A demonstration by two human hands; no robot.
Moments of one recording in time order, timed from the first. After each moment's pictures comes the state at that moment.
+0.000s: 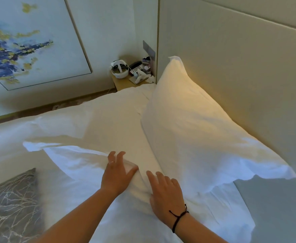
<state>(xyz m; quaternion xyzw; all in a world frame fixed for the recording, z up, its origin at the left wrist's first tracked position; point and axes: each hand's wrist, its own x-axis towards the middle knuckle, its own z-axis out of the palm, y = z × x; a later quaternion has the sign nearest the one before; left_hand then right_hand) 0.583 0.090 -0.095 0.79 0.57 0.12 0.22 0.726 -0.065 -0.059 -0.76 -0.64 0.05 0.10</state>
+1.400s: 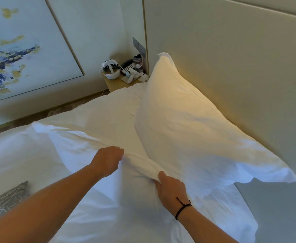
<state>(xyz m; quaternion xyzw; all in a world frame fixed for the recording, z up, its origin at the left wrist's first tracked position) 0.631 0.174 -0.047 0.94 0.33 -0.09 -0.01 0.801 -0.036 -0.101 -0.80 -0.55 0.17 0.18</state>
